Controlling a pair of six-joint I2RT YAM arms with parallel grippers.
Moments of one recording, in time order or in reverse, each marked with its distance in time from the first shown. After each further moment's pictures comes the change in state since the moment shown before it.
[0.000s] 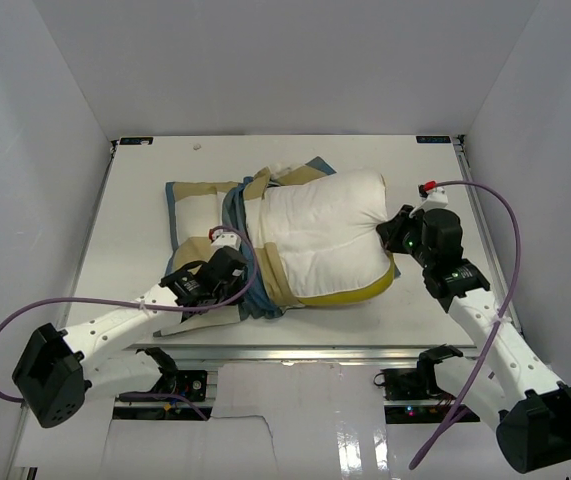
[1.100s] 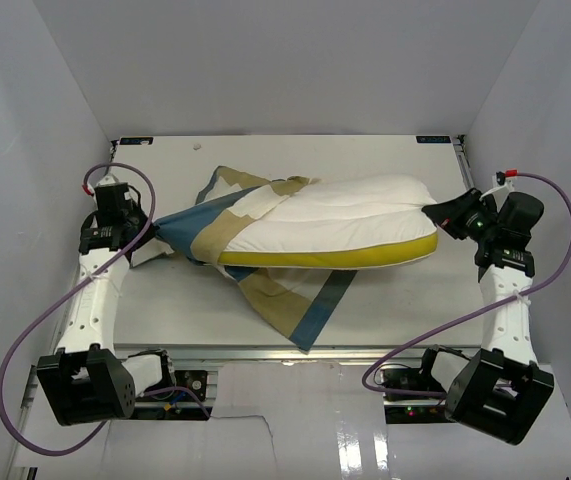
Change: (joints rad) left arm 0.913 0.059 0.332 -0.086 0.173 0.160; right arm -0.637 0.148 0.146 -0.035 -0.659 0.167
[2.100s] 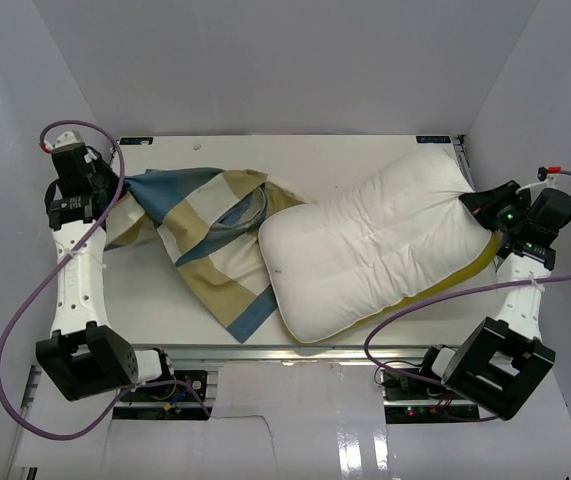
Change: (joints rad) left arm 0.154 0.142 0.345 0.043 0.135 0.044; right arm -0.180 0.123 0.068 0.109 0.031 -0.009
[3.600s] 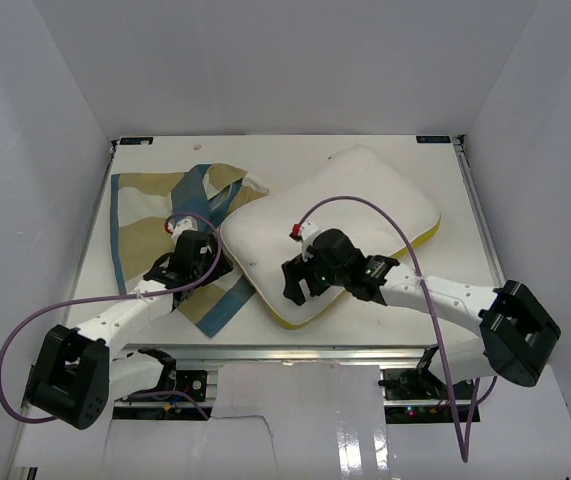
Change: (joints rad) left arm -0.686 -0.151 -0.803 0.378 -0.198 -0.294; right arm 1.439 0.203 0.000 -0.112 0.552 -0.351
